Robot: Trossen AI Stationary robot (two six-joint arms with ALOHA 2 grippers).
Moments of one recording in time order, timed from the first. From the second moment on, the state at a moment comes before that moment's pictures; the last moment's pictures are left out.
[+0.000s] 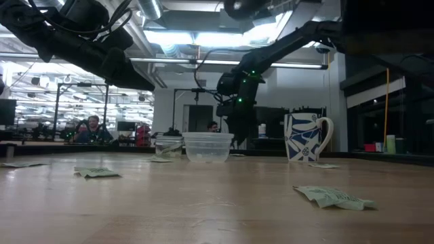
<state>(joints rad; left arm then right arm) 0.39 0.85 0.29 0.23 -0.03 0.12 -0.67 2.42 2.14 -1.02 -0.07 -0.01</state>
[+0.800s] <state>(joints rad) 0.39 0.85 0.29 0.23 -0.03 0.12 -0.67 2.42 1.99 -0.86 -0.06 0.00</state>
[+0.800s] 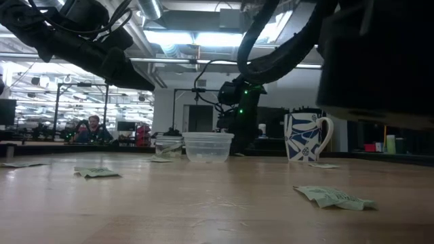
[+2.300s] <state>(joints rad) 0.39 0.85 0.29 0.23 -0.09 0.09 -0.60 2.16 2.05 -1.16 -0.13 -0.22</state>
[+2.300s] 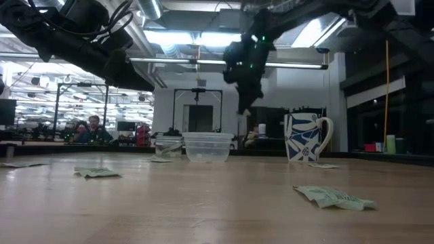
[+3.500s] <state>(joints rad) 0.39 0.85 0.29 0.23 -0.08 0.09 -0.36 1.48 0.80 0.20 -0.41 -0.21</state>
